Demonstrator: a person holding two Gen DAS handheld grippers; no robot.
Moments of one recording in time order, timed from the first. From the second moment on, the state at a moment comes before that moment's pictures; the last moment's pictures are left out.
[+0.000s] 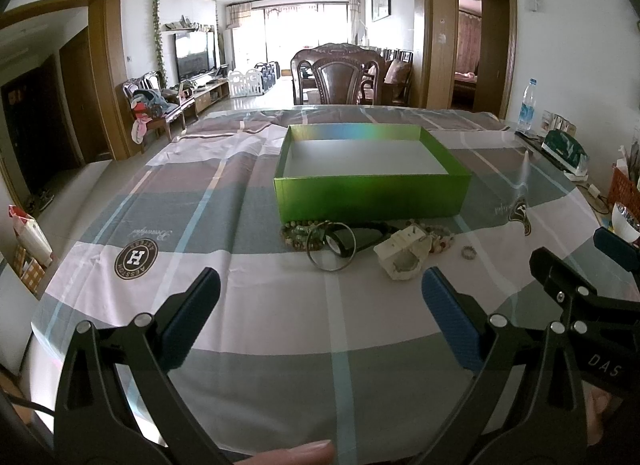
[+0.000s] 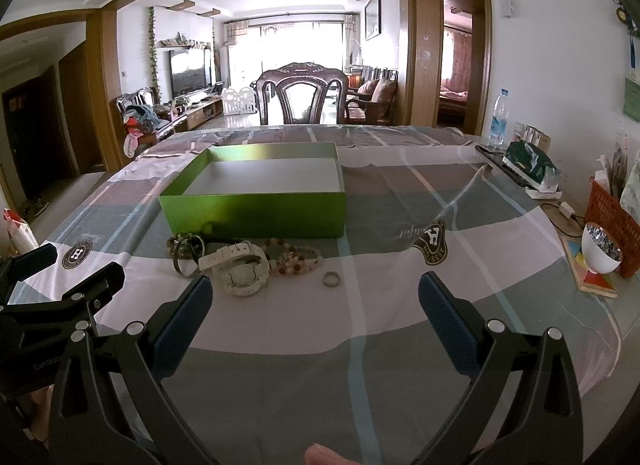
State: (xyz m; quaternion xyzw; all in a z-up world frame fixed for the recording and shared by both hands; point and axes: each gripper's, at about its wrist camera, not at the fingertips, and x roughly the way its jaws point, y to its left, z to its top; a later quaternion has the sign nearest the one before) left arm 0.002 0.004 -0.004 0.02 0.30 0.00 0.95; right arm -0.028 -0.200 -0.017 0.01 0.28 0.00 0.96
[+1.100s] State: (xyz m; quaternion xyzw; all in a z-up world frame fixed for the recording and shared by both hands) left arm 0.122 0.041 -0.117 -0.02 0.47 0.00 0.88; right arm 0.097 -0.154 -0.099 -0.07 0.40 0.12 0.90
